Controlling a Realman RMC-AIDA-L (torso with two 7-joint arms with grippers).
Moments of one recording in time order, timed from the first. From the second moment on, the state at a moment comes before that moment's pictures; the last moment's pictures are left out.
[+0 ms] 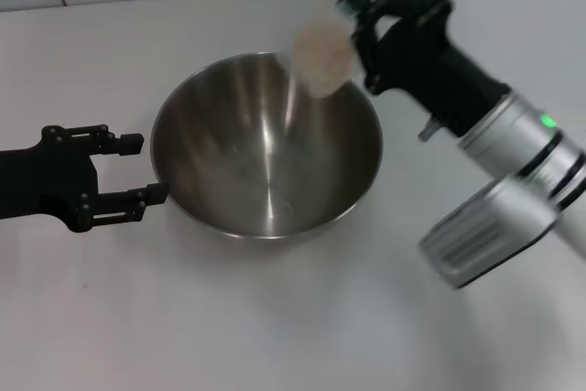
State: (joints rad) left arm -0.33 -2.06 1.00 1.11 1.92 1.56 -1.51; right arm 0.63 2.09 -0.47 0.14 -1.37 -1.55 -0.90
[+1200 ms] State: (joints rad) left arm -0.38 -2.06 1.03 1.12 1.98 1.57 -1.56; right arm 0.66 2.09 -0.37 0.34 -1.51 -1.38 -2.38
